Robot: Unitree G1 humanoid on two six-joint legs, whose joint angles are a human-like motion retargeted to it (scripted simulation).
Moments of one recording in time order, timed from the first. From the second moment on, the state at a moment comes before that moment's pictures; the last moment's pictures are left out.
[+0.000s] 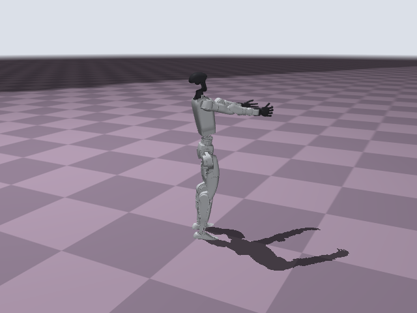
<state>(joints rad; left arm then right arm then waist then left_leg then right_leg) -1.11 0.34 0.21 1.54 -0.28 -0.07 -0.05 -1.14 -0.21 0.08 1.45 0.37 -0.09 0.15 0.07 0.00 -0.30 -0.09 0.01 0.29 0.07 -0.10 0.00 -0.04 -0.06 -0.35 0.04 -0.11 0.03</state>
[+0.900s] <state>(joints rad) -1.18 0.38 0.13 1.55 -0.36 -0.15 0.07 -1.21 -0.28 0.14 1.53 0.50 -0.19 0.15 0.07 0.00 -0.38 -0.08 0.01 0.32 0.07 -0.13 0.00 -0.05 -0.05 -0.32 0.05 -0.12 0.03</state>
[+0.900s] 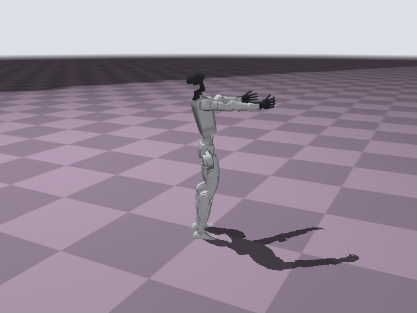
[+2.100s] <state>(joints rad) -0.35 0.28 0.35 1.20 -0.24 -0.16 -0.18 -0.36 -0.20 -0.04 1.06 0.29 -0.23 0.23 0.01 0.04 -0.21 -0.03 -0.01 0.30 0.07 -0.11 0.00 0.00 -0.07 -0.33 0.05 -0.11 0.02</state>
